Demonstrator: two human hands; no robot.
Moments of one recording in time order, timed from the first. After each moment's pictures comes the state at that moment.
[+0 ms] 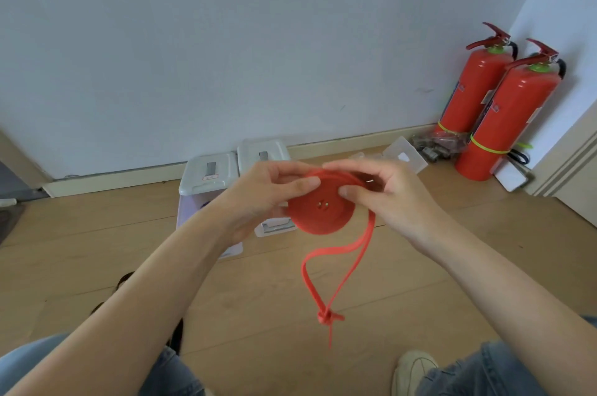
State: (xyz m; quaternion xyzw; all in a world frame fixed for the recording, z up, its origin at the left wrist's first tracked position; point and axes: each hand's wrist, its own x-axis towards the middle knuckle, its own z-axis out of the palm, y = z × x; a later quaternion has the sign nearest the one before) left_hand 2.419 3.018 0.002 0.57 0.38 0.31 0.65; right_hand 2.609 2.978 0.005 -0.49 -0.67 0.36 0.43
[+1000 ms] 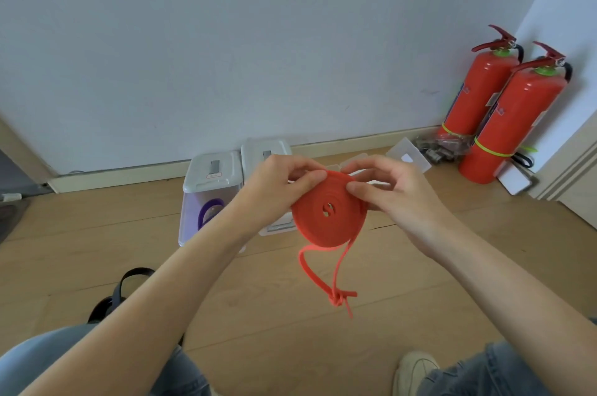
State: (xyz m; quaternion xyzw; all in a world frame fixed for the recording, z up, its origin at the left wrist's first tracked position) left_hand 2.428 3.015 0.003 0.73 0.43 0.33 0.41; right_hand 2.610 2.980 -0.004 -0.50 -0.60 0.43 0.46
